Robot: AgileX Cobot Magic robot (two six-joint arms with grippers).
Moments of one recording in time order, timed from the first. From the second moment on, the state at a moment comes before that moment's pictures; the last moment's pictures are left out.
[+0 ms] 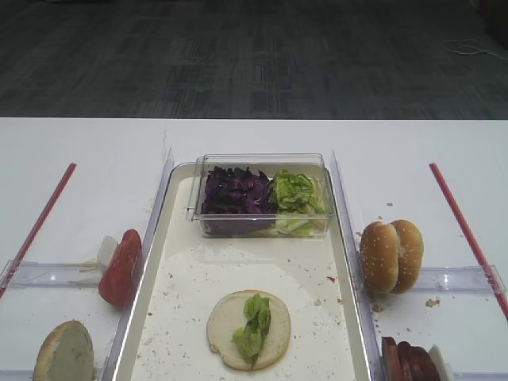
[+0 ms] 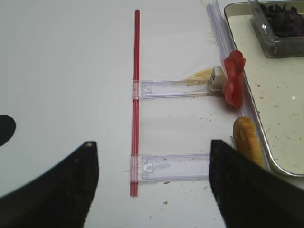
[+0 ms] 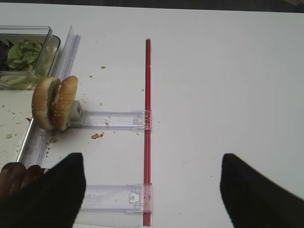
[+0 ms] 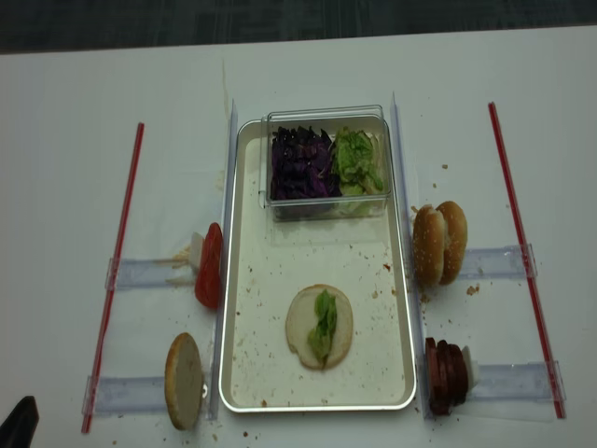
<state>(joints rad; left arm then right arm) -0.01 -0.02 -0.49 0.04 1.18 -0.08 -0.05 -0.01 -0.49 0.01 1.12 -0.06</state>
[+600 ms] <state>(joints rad) -0.01 -0.02 -0.49 0.04 1.18 -0.08 -0.05 -0.01 -0.49 0.01 1.12 -0.06</state>
